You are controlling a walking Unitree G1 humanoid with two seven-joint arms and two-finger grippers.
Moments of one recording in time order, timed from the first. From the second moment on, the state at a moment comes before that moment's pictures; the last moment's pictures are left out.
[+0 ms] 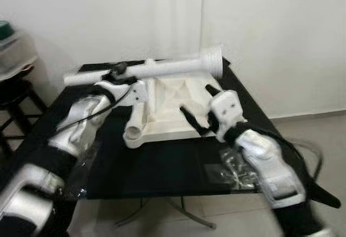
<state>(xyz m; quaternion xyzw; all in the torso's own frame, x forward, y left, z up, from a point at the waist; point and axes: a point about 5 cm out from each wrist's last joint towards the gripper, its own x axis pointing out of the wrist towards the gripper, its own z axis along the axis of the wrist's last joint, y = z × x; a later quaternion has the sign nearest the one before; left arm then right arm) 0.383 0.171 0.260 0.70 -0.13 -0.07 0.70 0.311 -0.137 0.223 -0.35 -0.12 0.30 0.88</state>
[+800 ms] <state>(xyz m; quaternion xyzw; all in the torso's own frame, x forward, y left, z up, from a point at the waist) 0.406 0.127 0.255 0.80 -0.05 -0.20 0.56 0.352 -0.106 0.235 -0.50 -0.06 0.28 0.82</state>
